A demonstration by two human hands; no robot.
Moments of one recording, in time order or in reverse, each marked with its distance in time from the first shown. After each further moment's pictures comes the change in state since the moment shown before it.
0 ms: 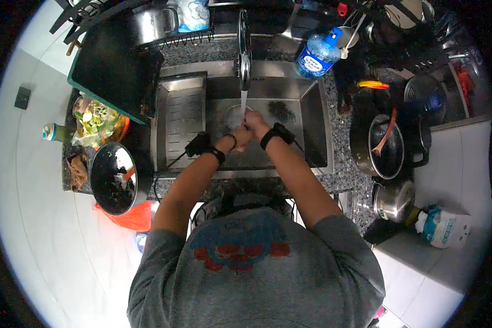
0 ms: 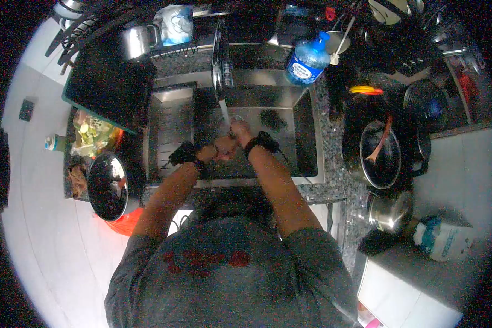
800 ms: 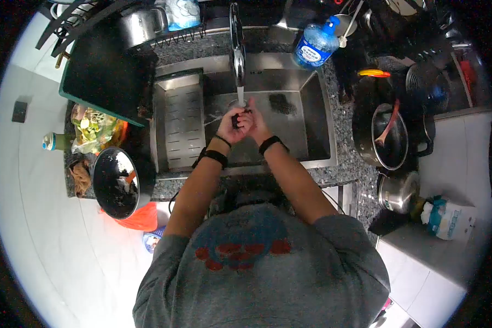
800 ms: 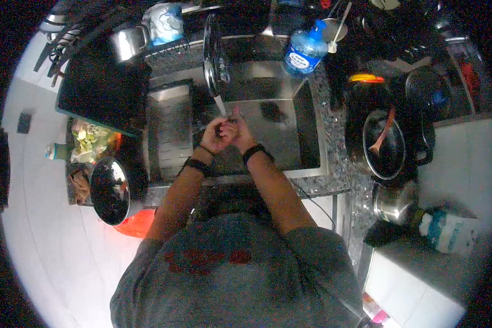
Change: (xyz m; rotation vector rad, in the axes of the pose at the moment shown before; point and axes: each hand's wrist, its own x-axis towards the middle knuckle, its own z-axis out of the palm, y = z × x) left_hand -0.047 0.028 -0.002 -1.837 -0.434 0.041; right_hand -0.033 0.000 0.001 1.204 -0.289 0.156
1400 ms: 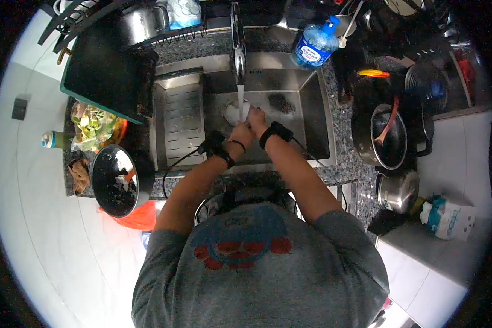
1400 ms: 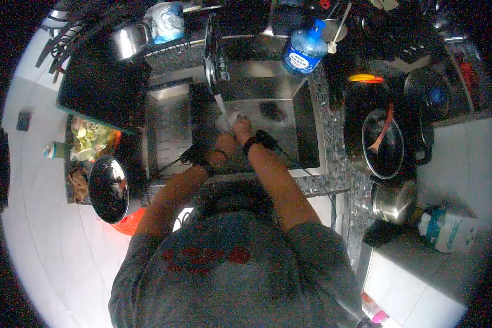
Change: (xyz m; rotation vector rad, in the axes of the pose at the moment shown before) left_hand 0.057 0.008 -0.090 2.456 0.676 0.695; right_hand 0.086 -0.003 -0.097 -2.166 0.604 -0.387
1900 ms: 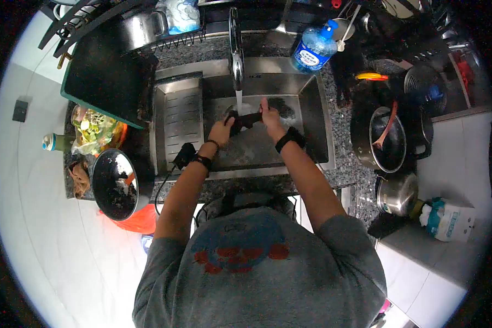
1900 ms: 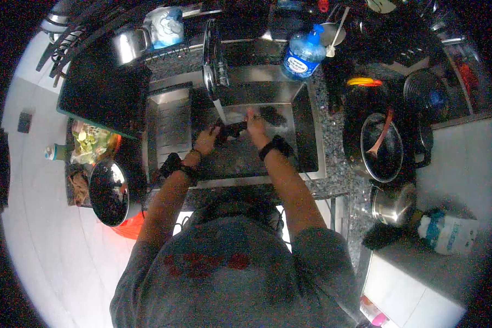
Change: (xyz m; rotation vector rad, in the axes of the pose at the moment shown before) left_hand -0.006 -0.017 -0.091 -0.112 -0.088 -0.077; right_hand -0.037 -0.008 -0.104 0.953 0.071 0.295
